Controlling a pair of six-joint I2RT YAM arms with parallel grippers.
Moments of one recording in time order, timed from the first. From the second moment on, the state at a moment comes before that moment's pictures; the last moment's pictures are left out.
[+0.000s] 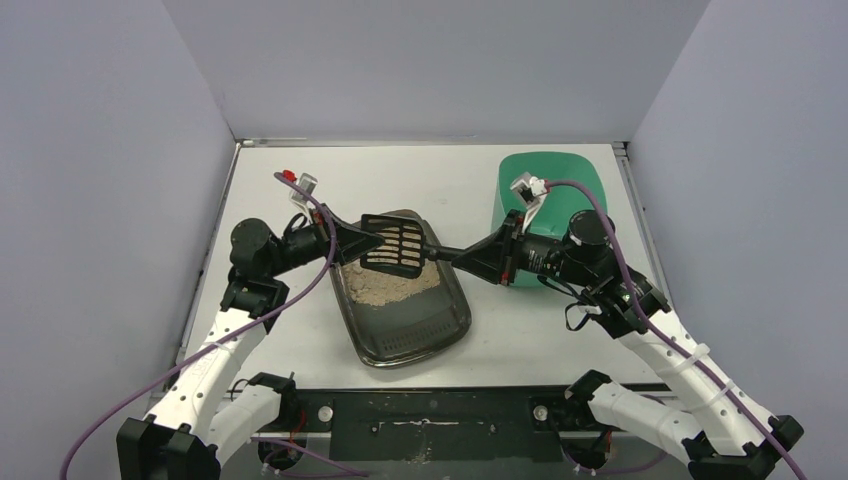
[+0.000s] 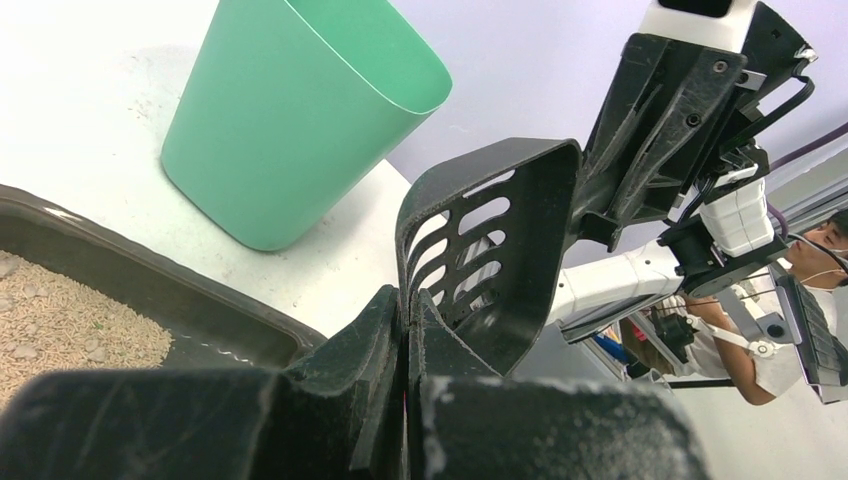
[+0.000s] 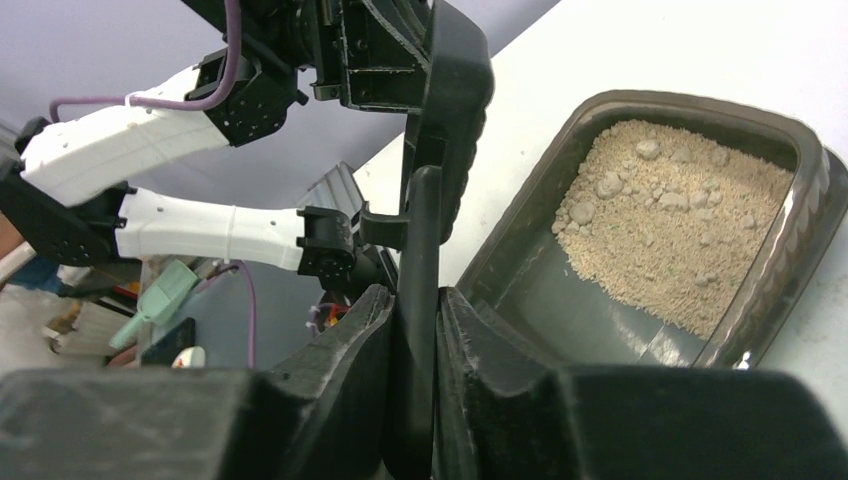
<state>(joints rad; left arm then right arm) -0.25 0.92 0.69 0.37 0.88 -0.85 0.65 0.88 1.04 -0.27 -0.57 0.48</state>
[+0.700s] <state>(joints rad) -0.25 0.99 0.86 -0.10 0.68 -0.59 0.64 0.93 1.07 -0.43 -0.42 0.40</state>
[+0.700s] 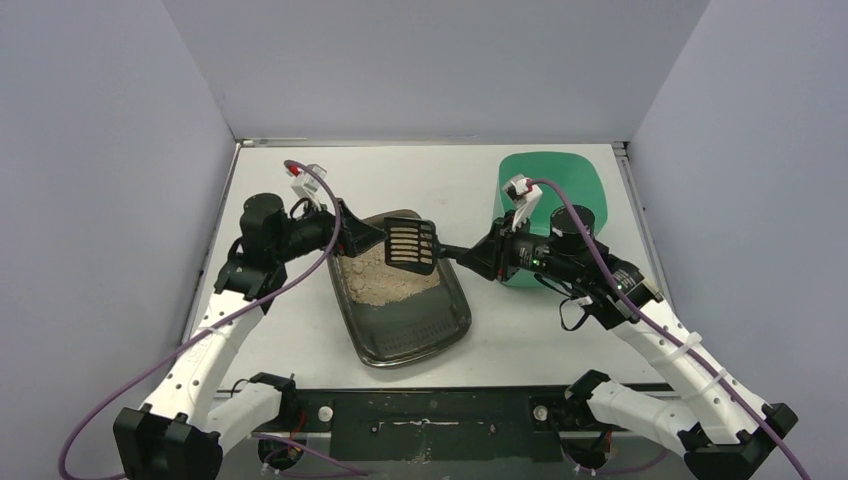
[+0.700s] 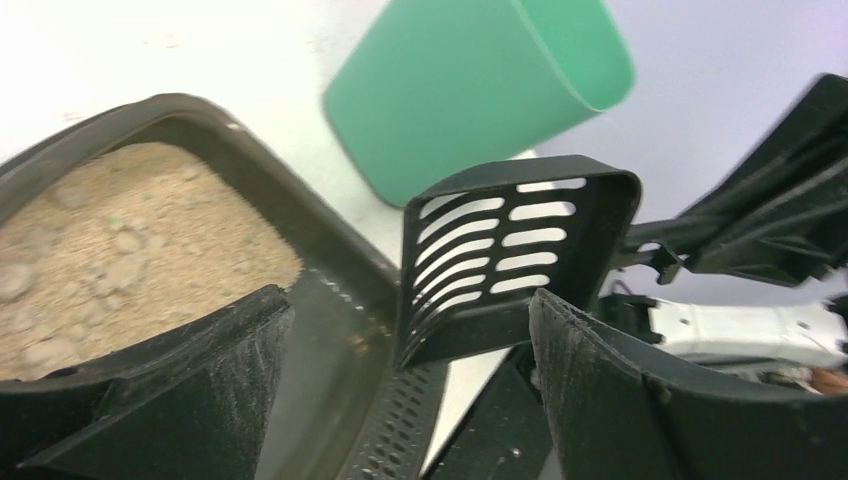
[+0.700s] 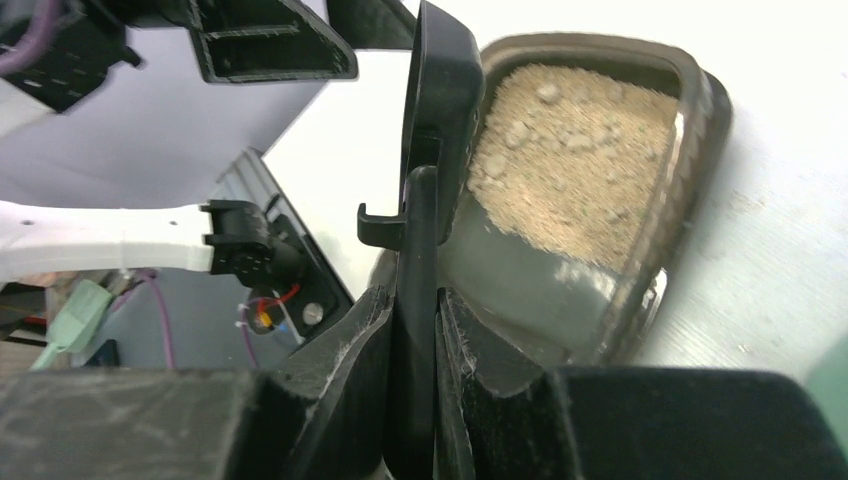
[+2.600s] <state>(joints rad) -0.44 1.71 1.30 -0.65 -0.43 -0.22 0.67 1.14 0.90 -0.40 -0.32 0.46</state>
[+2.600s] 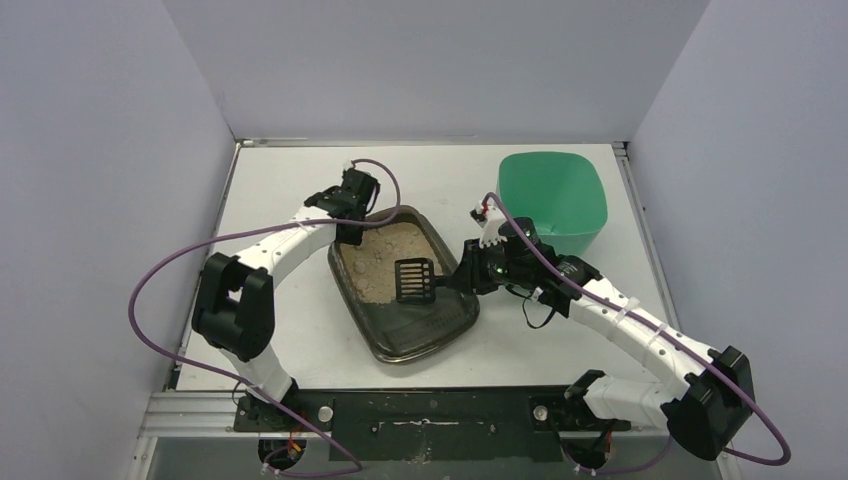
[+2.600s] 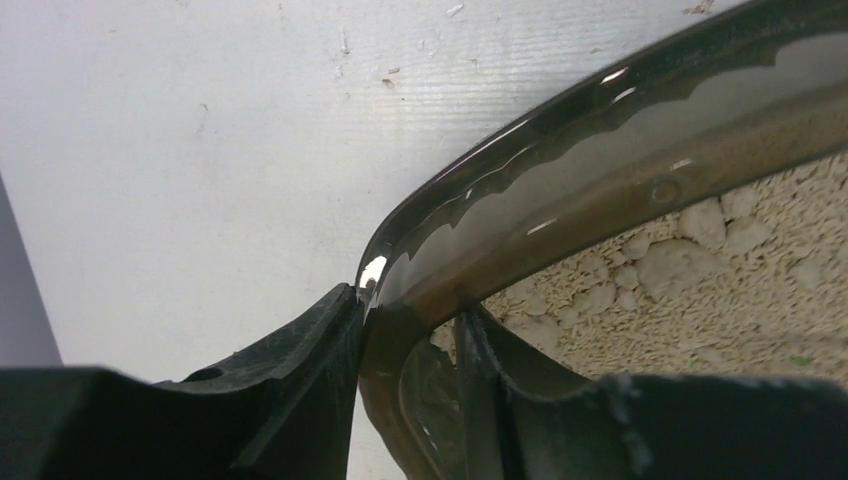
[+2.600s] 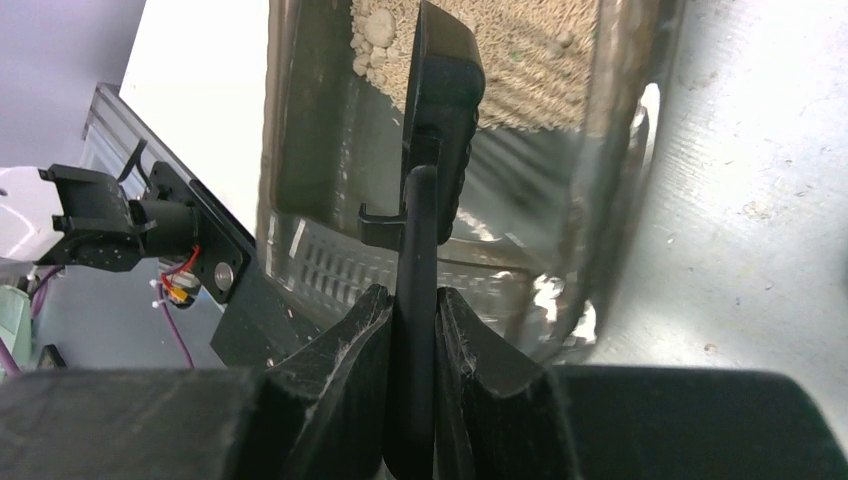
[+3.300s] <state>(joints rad) -0.58 1.48 1.07 -0.70 -0.49 -0.30 0.69 1.19 0.88 -0.43 -0.19 0.67</state>
